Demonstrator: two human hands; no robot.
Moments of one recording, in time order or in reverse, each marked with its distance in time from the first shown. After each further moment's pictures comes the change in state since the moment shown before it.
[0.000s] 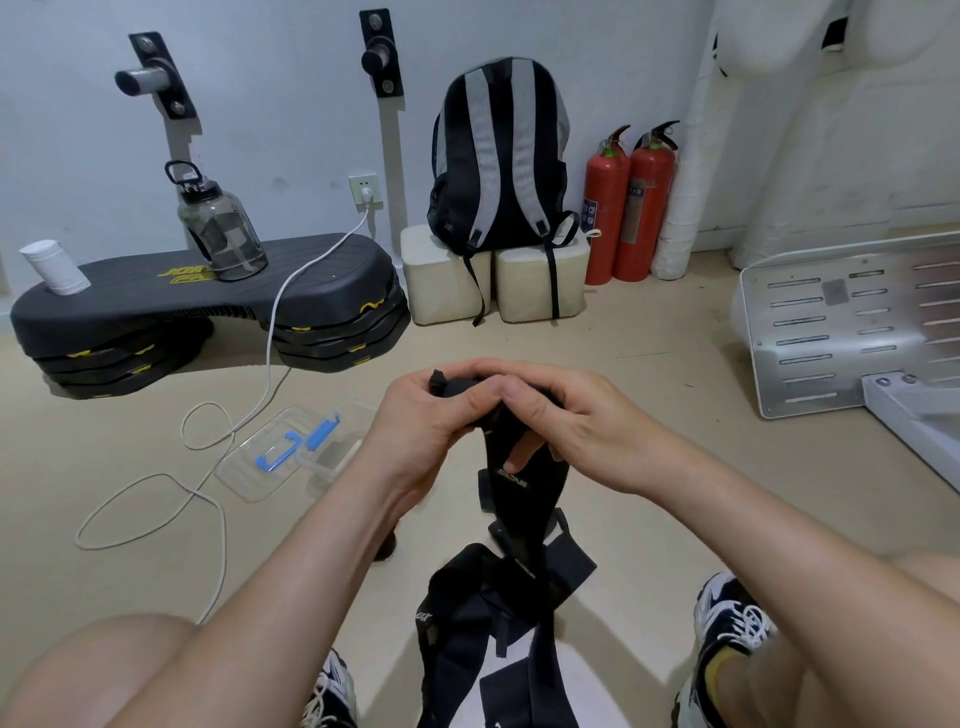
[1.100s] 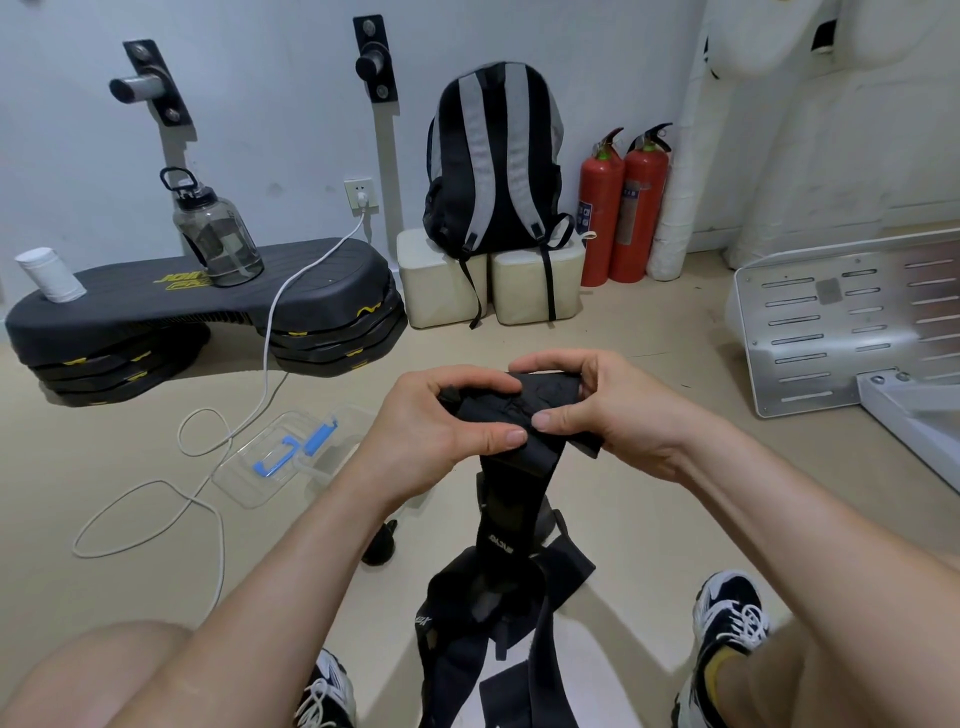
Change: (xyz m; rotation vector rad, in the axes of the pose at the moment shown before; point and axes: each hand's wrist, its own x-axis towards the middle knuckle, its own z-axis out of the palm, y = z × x) left_hand -0.008 0.016 0.004 0.403 -0.059 0.100; right_hand 0.003 0.008 -0.025 0.410 0.078 0.323
